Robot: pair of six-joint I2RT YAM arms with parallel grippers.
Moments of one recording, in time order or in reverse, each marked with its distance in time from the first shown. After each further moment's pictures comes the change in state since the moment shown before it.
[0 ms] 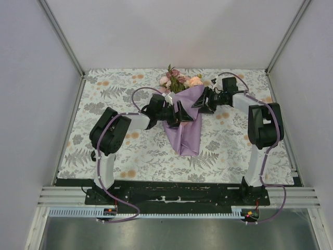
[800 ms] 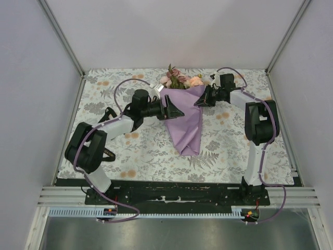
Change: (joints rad) left arm 0.059 -0.312 -0.145 -0.008 0.072 0.072; right arm 0.005 0.094 0.114 0.024 0.119 -0.044
